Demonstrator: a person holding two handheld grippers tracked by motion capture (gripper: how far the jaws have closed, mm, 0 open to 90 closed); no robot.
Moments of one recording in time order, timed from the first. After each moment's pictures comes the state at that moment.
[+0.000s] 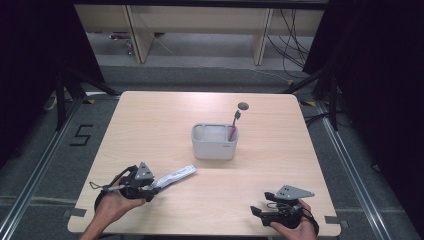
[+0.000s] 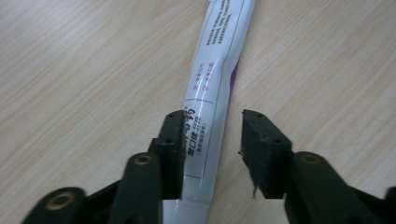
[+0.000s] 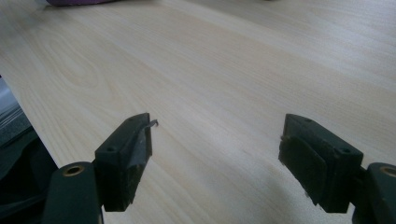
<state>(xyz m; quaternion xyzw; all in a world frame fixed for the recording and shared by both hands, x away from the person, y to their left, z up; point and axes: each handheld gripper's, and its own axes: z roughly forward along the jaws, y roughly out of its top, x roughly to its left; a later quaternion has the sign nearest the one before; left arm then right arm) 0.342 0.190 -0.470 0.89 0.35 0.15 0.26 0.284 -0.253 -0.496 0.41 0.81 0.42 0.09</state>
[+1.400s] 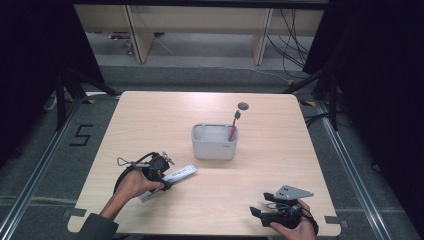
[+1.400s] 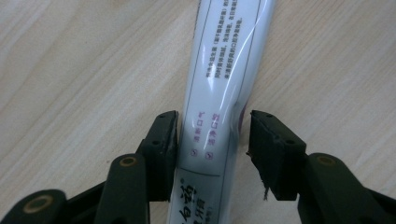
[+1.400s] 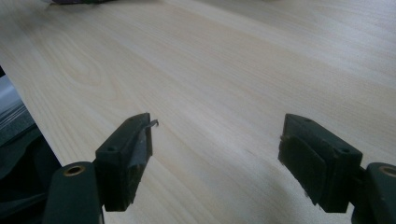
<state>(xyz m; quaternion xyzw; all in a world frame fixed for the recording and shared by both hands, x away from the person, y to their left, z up) 0.398 0.149 -0.482 0.92 0.35 0.05 0.16 0.285 -0.252 -0.496 0.40 0.82 0.41 0.09</state>
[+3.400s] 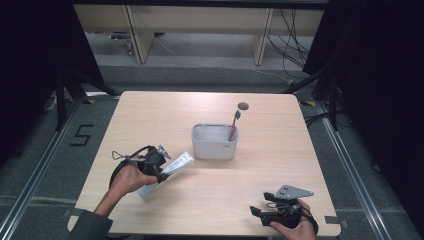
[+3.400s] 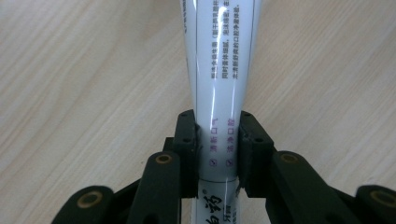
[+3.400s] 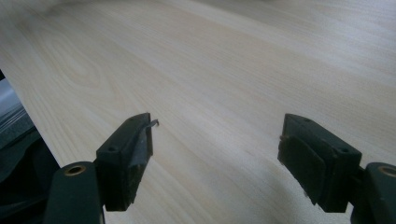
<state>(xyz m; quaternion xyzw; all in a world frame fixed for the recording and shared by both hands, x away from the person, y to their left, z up) 0.400 0.161 -0.452 0.92 0.33 0.08 0.20 0.286 -0.254 -0.497 0.40 0.81 0.41 0.10</state>
